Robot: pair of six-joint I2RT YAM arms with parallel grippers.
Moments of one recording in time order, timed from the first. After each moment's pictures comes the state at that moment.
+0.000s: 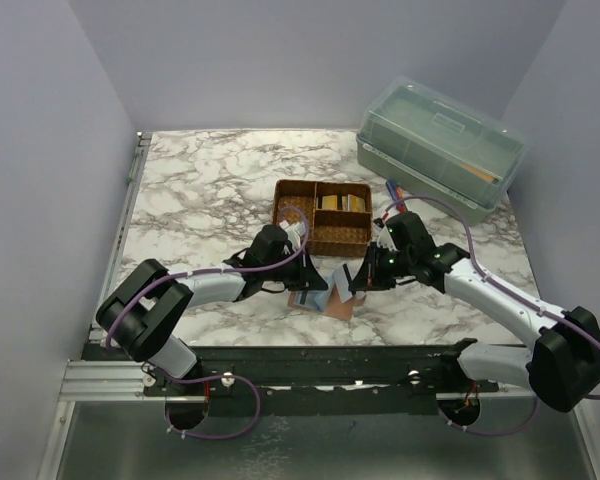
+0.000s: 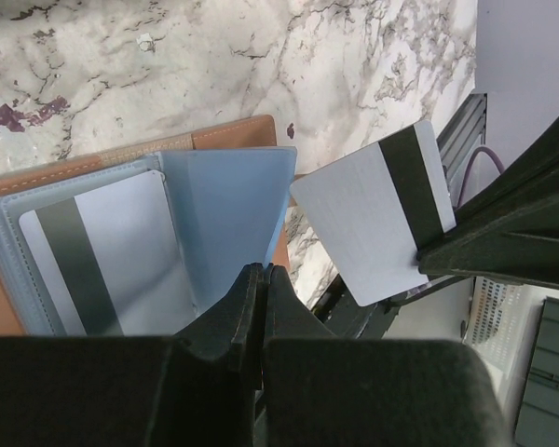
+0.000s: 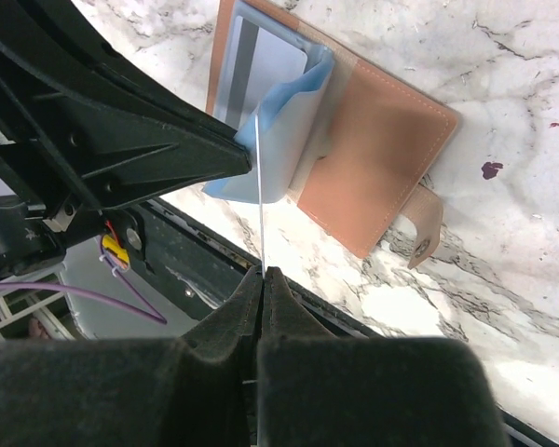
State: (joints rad) left arm -0.71 1.53 0.62 0.32 0.51 -0.81; right arm 0.57 1.18 0.75 -0.46 -0.41 0.68
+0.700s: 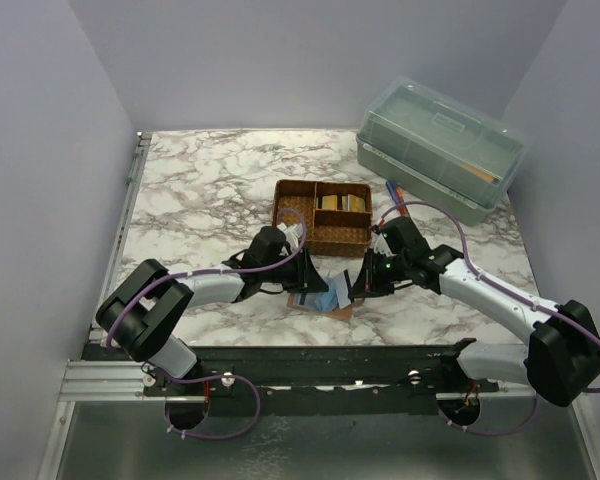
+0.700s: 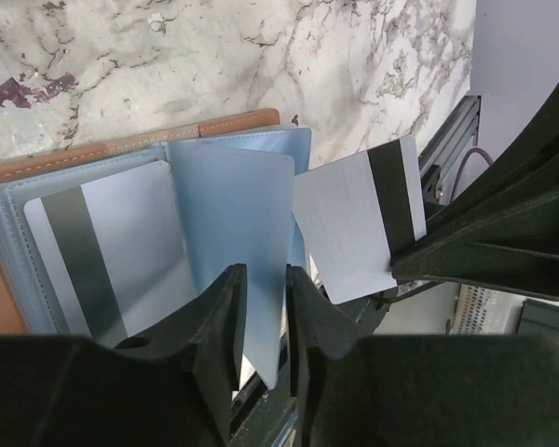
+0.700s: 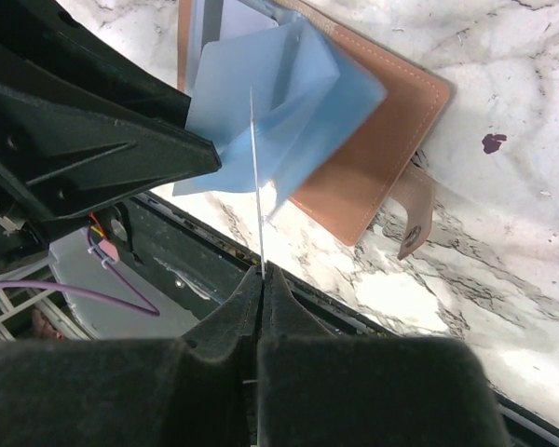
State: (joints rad) left arm -0.70 1.53 0.59 0.33 0.52 -0.85; right arm 0.60 1.22 0.73 -0.47 -0.40 0.71
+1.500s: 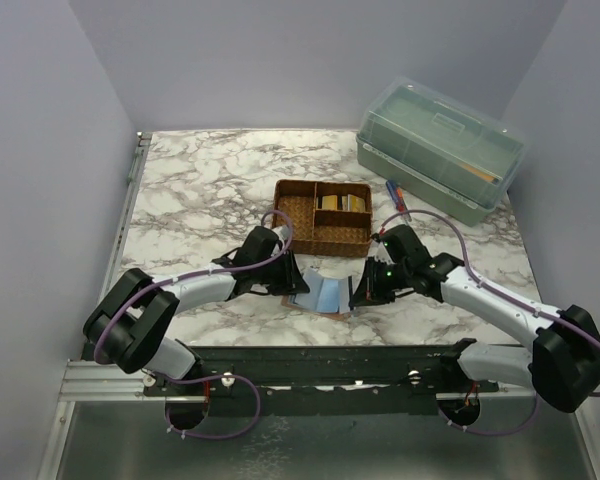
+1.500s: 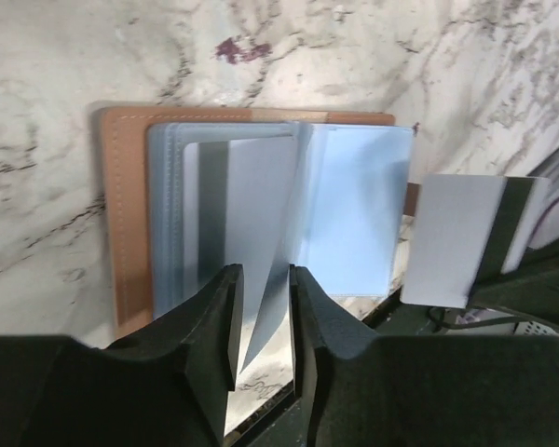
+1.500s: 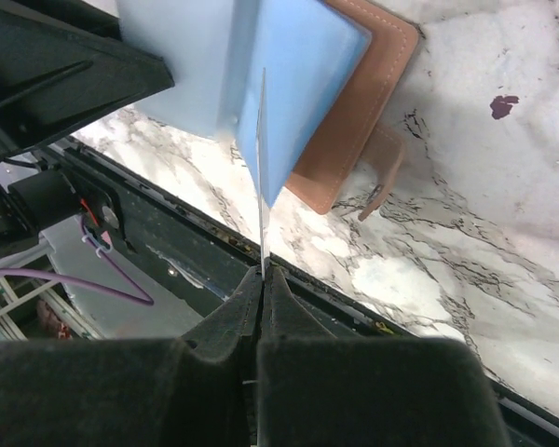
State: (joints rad) left arm -0.65 1.45 0.60 0.06 0.39 -0.80; right arm 0.62 1.19 0.66 -0.45 -0.41 0.74
